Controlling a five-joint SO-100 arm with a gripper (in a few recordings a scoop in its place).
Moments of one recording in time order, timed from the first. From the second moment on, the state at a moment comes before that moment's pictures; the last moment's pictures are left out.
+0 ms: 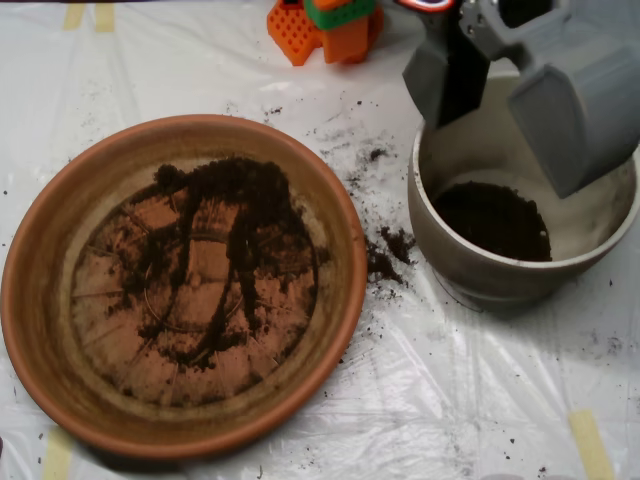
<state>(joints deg) -18.4 97.2 66.3 93.8 -9.3</state>
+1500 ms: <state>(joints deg) 24.5 71.6 90.9 72.9 -8.9</state>
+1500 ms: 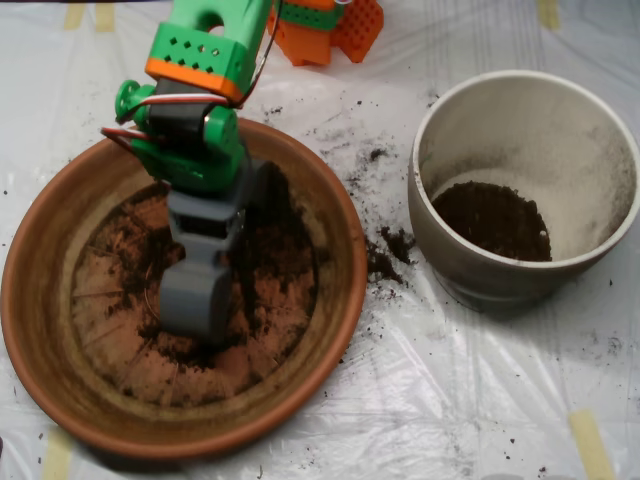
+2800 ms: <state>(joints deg) 21.0 71.3 90.2 70.6 -12.1</state>
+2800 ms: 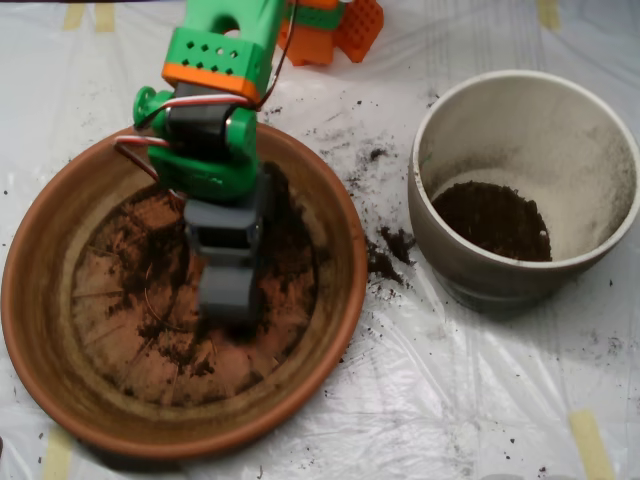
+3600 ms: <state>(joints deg) 24.0 80.9 104.6 67.4 -22.2</state>
